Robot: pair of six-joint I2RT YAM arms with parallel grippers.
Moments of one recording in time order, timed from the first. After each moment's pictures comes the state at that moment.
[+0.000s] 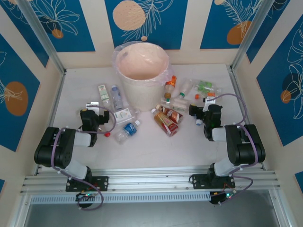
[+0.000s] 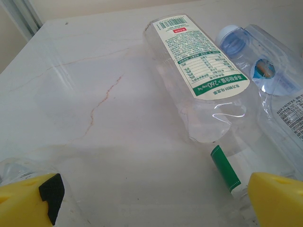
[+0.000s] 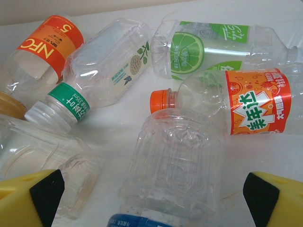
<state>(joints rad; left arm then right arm) -0.11 1.55 0.35 0.80 -0.20 0.03 0.03 1.53 0.40 0.72 -0.02 0.10</state>
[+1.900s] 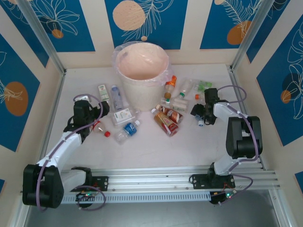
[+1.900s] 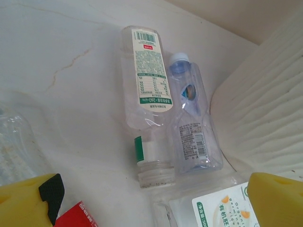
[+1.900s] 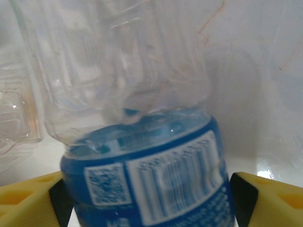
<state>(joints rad) -0.11 1.11 0.60 -0.05 -0.01 -0.47 0.02 1.63 0.96 -0.54 -0.03 0.49</state>
